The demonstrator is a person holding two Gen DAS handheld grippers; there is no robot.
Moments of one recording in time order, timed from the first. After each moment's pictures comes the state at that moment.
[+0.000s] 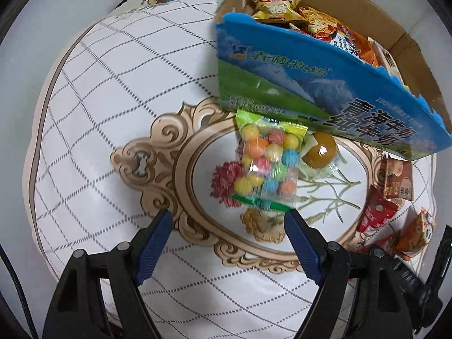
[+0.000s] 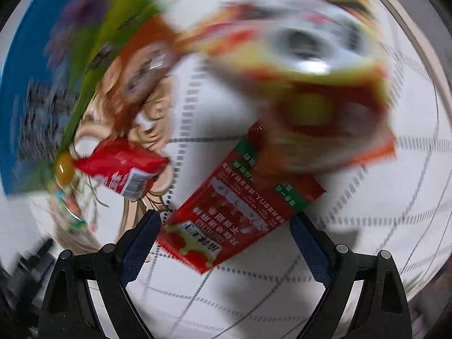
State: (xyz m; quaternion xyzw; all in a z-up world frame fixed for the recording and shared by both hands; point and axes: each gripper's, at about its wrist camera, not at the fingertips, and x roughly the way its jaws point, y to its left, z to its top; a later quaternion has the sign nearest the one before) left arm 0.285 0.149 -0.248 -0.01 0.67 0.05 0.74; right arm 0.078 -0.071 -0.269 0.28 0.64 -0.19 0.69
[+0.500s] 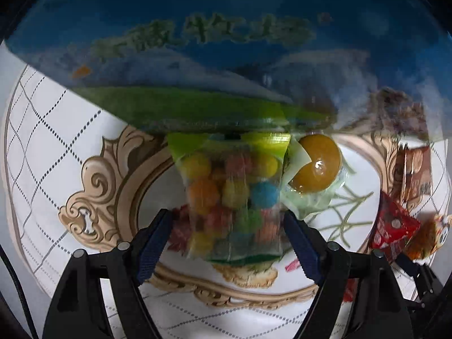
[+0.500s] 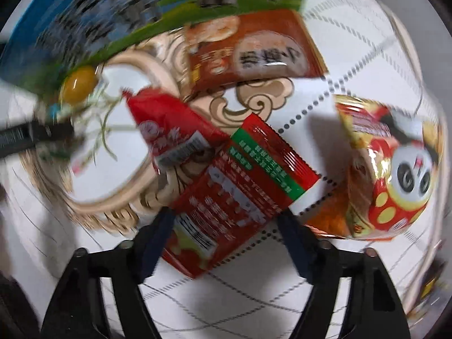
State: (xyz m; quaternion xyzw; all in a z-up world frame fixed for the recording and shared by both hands) left arm 0.332 0.114 -0.304 0.04 0.70 -0.01 0.71; right arm 0.099 -0.031 -0.269 0.18 0.66 -0.12 0.72
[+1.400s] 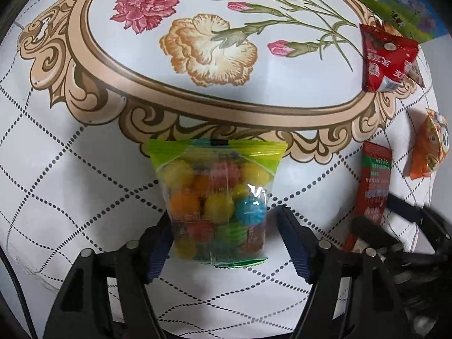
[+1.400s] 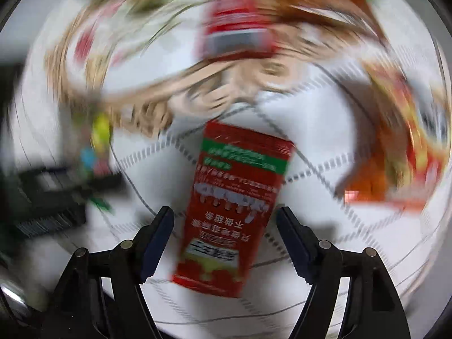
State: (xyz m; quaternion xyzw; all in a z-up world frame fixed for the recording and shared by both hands) left arm 0.181 0.103 -0.350 -0.04 0.76 -0.05 0.65; right arm 0.086 0.021 -0.273 0.13 0.71 -0.02 0.69
